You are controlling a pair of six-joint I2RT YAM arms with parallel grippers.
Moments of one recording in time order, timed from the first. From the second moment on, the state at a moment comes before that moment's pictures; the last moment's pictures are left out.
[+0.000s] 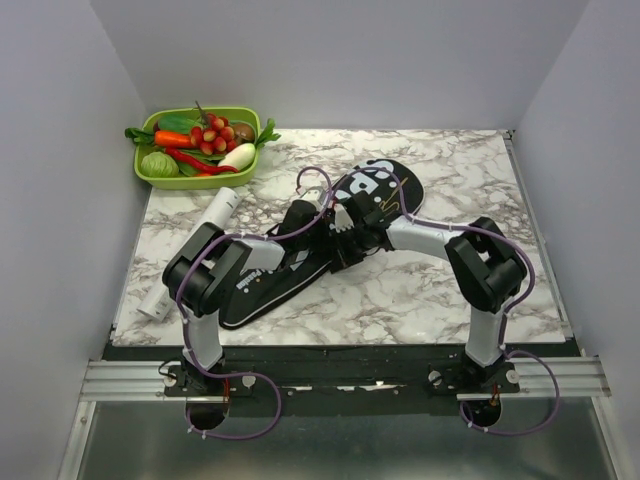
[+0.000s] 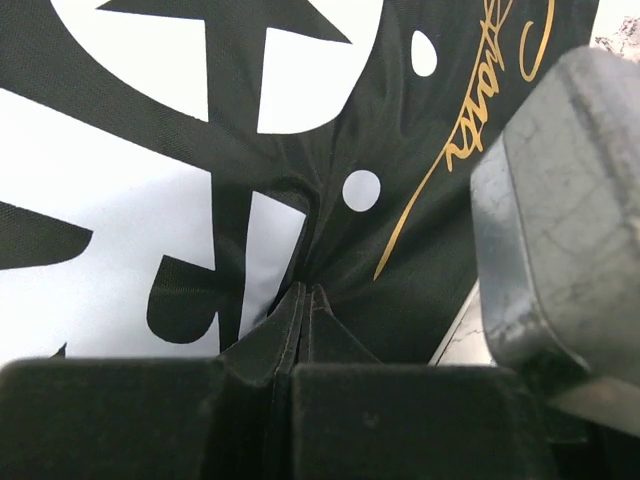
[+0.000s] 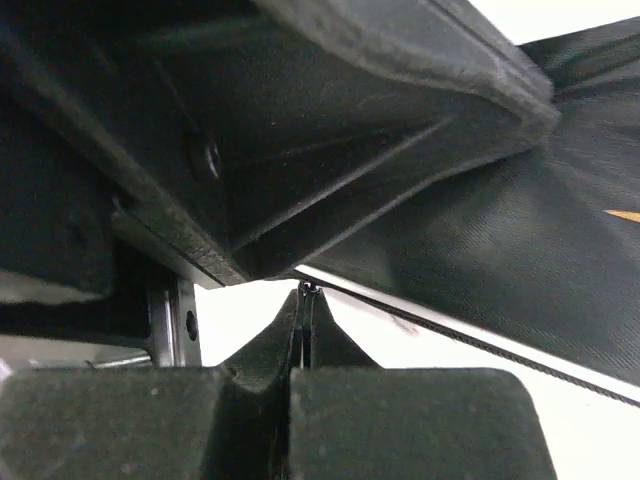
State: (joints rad) left arm -0.60 1.89 0.89 0.44 0.11 -0.56; right arm 0.67 1.92 1.21 -0.33 -0.42 0.21
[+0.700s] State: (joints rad) left arm -0.63 1.43 0.80 0.08 0.11 -0.58; right arm 0.56 1.85 0.97 0.04 -0.38 0.70
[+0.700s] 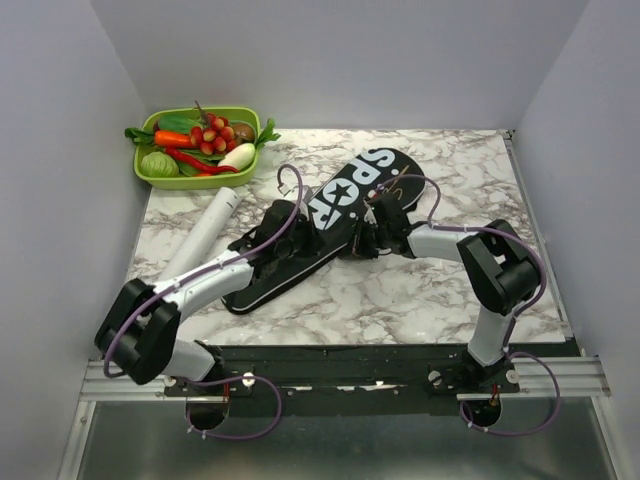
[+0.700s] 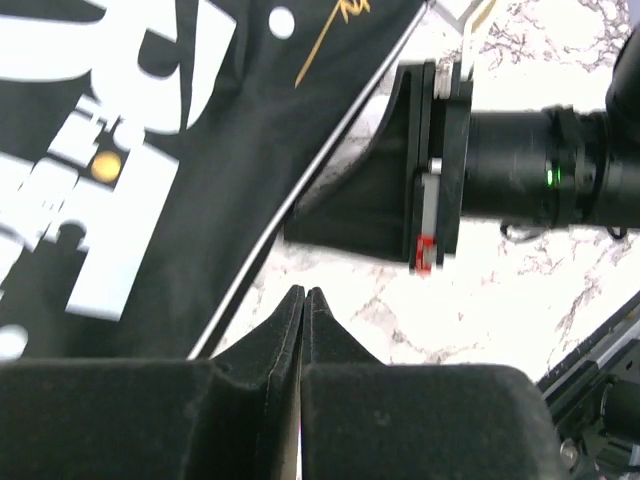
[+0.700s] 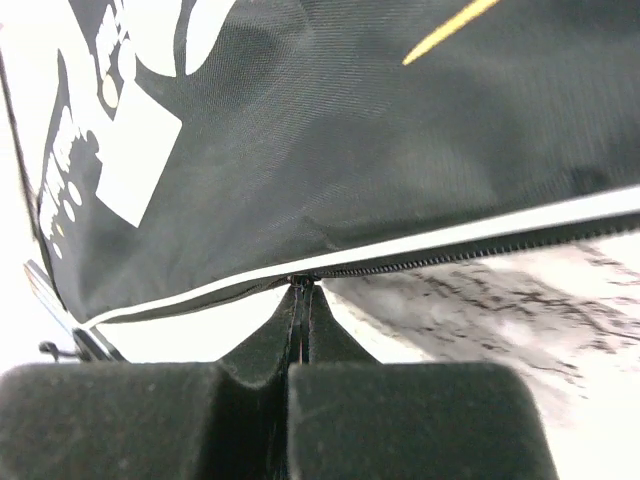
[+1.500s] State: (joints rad) left arm -0.64 1.27 0.58 -0.16 -0.16 -0.56; right arm 0.26 1.72 0.90 0.02 -0.32 0.71
